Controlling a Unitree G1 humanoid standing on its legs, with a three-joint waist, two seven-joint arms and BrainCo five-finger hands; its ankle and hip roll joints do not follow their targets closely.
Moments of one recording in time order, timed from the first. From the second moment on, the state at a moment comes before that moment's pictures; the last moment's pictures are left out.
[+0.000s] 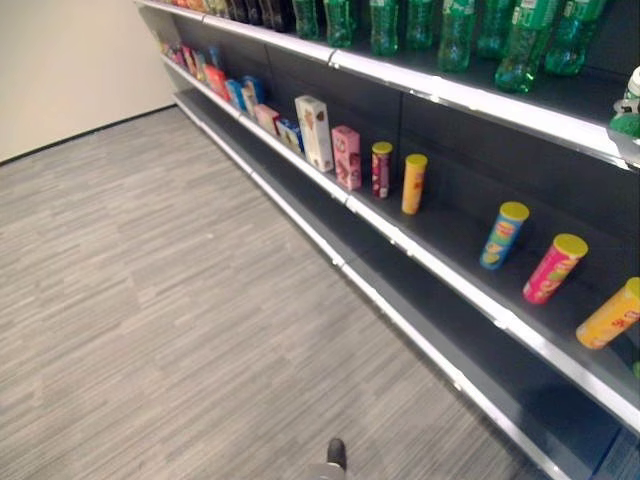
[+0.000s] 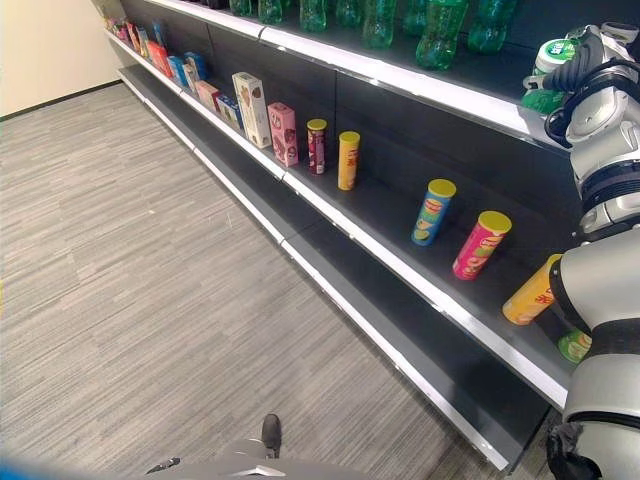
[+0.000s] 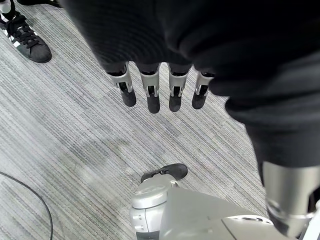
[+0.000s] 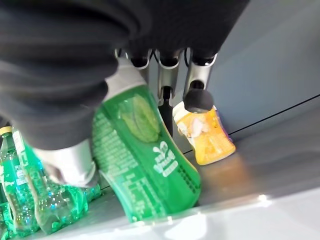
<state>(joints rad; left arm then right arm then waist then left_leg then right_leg) 0.14 0.28 -0.22 1.17 -0.11 -0.06 0.00 -1.41 -0.94 0.75 1.27 -0.06 -0.03 -0.12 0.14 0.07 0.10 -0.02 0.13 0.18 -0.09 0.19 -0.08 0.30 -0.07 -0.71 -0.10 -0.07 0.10</state>
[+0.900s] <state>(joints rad) 0.15 0.29 -0.22 1.17 -0.11 -0.06 0.00 -1.39 -0.94 0.75 1.27 -0.08 -0.03 -0.10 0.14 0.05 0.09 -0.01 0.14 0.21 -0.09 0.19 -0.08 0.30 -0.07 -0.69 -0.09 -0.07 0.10</state>
